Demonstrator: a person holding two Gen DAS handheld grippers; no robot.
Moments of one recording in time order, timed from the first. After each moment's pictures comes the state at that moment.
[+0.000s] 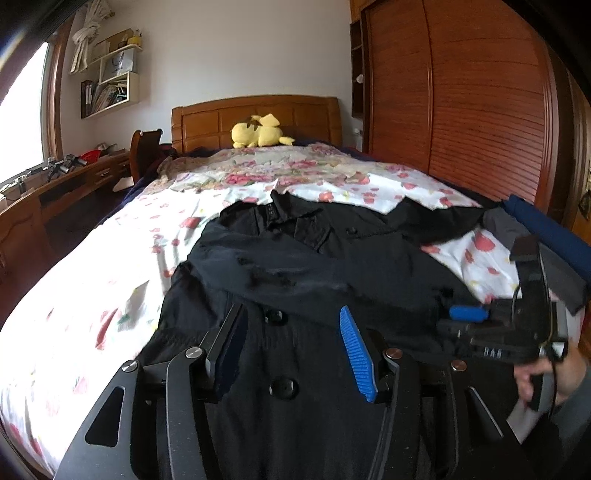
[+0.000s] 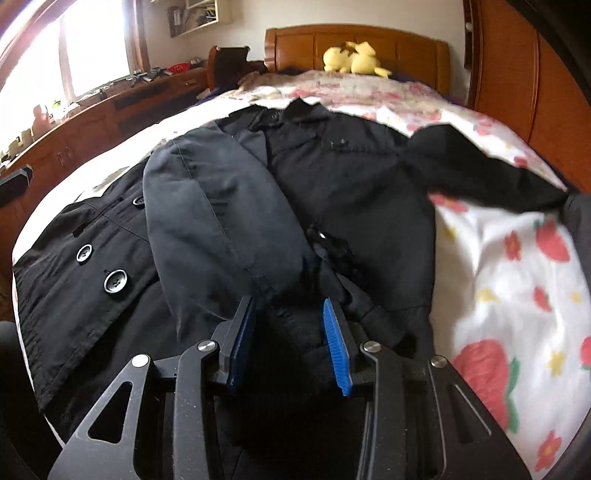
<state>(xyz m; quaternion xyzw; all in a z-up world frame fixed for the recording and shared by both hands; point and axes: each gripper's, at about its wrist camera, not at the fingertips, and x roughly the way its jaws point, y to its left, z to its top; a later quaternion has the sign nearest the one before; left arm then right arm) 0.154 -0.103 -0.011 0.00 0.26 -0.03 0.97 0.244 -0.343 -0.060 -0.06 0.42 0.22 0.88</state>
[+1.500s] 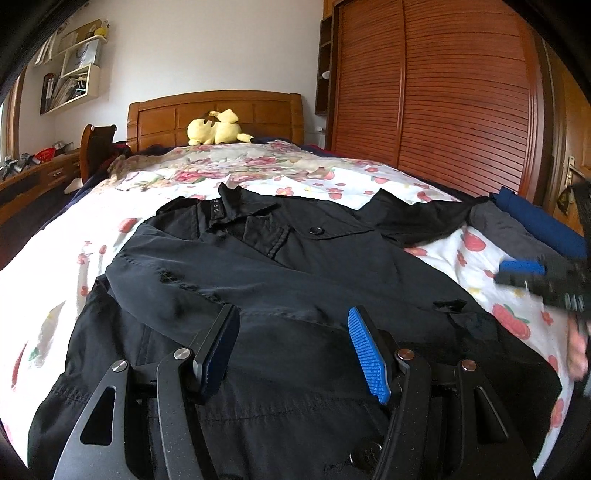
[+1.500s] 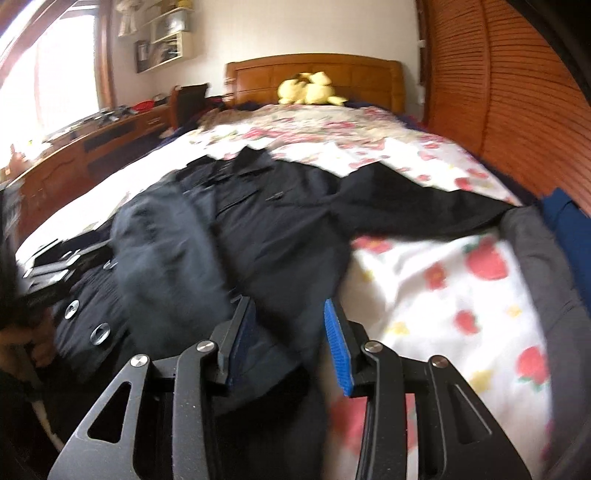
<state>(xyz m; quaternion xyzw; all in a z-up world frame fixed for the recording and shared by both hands) 0.253 -0.110 -0.071 -0.01 0.26 -0.11 0.96 0.257 -0.395 0.001 -0.03 0.37 0.14 0.92</state>
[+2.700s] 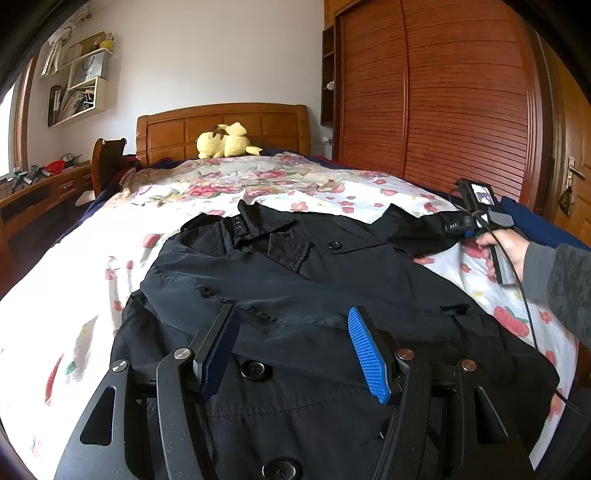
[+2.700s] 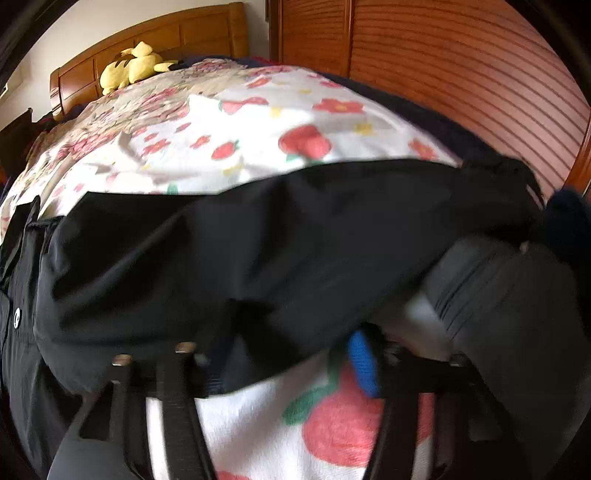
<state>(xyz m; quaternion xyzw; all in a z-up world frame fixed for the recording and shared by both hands) 0.227 -0.092 -0.051 0.00 0.24 -0.09 0.97 0.488 -0.546 -0.054 0.03 0.46 -0.12 0.88</state>
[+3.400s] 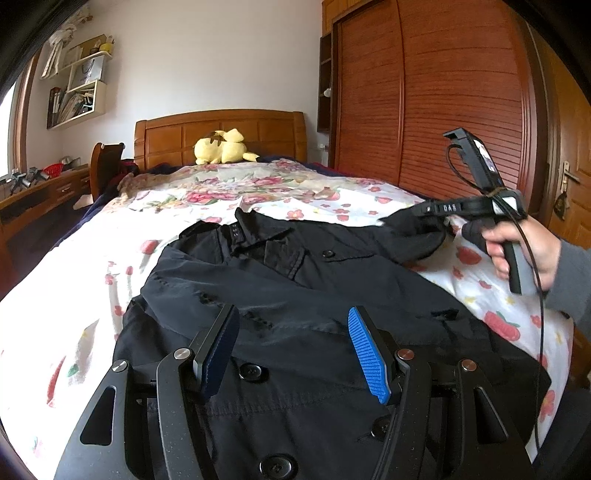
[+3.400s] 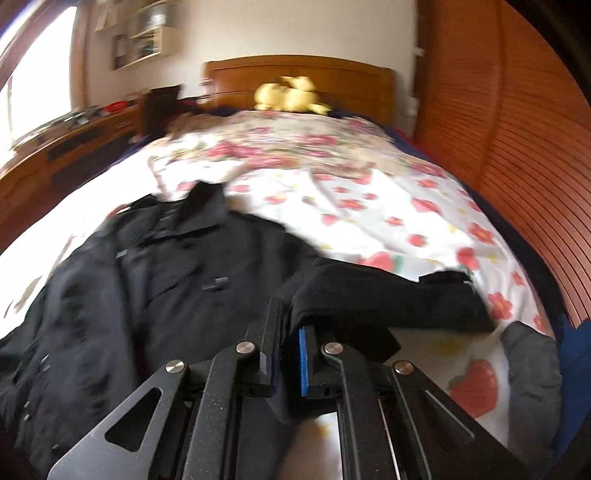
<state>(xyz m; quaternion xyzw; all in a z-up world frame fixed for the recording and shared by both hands) 0.220 -0.088 -0.046 0.00 0.22 -0.10 0.97 0.397 -0.376 0.033 -0.07 0.37 0.12 0.92</state>
